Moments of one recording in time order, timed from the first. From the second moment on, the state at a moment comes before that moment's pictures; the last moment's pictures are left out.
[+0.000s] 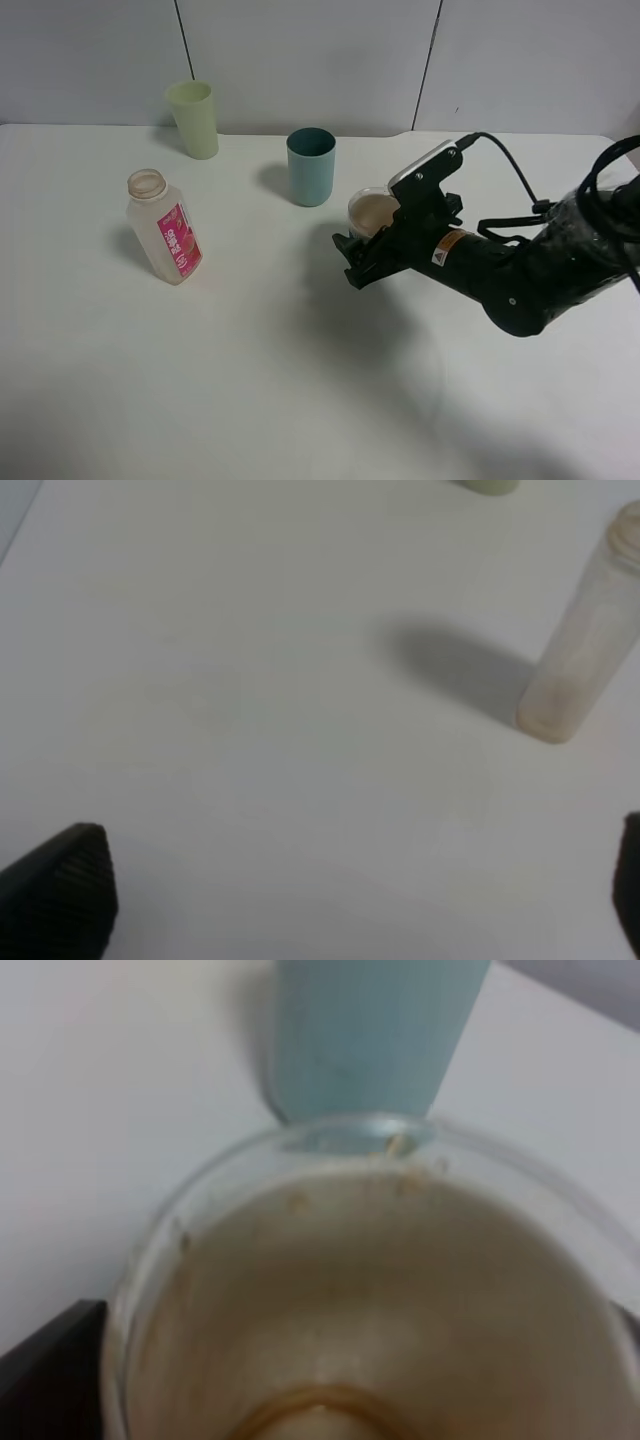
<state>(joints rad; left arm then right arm) -0.02 0.00 -0.51 0.08 1.06 -0.12 0.60 1.94 -0.50 0.12 -0.96 -0.16</state>
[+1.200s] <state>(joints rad) -0.02 0.00 -0.51 0.08 1.06 -0.12 0.11 1.11 -0.50 -0.14 -0.22 -0.08</state>
